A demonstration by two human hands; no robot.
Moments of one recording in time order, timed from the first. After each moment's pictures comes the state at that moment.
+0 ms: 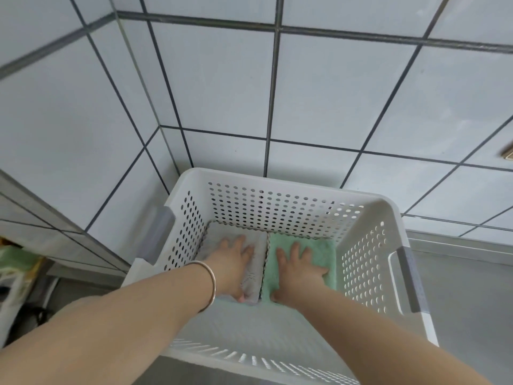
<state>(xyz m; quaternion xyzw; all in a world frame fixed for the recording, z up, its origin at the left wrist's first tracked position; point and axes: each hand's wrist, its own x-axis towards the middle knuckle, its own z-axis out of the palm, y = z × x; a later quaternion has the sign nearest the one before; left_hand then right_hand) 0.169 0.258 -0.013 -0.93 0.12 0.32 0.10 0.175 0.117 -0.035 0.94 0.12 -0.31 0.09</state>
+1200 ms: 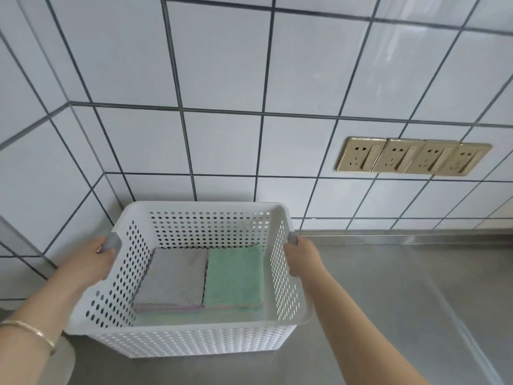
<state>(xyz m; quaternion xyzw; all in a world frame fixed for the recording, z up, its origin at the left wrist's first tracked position) 0.119 0.339 0.073 -0.89 -0.27 0.06 -0.36 0.143 -0.017 0.068 0.83 -0.22 -0.11 -0.51</state>
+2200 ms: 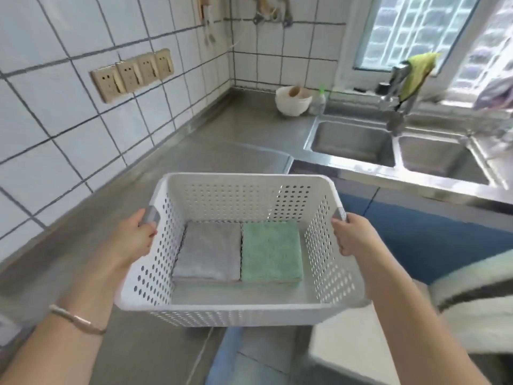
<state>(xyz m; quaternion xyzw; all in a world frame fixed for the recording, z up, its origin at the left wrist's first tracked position) -0.073 0.271 0.092 -0.83 0.29 0.27 -0.39 -0.399 0.101 0.086 0.57 -0.62 0.20 -0.50</state>
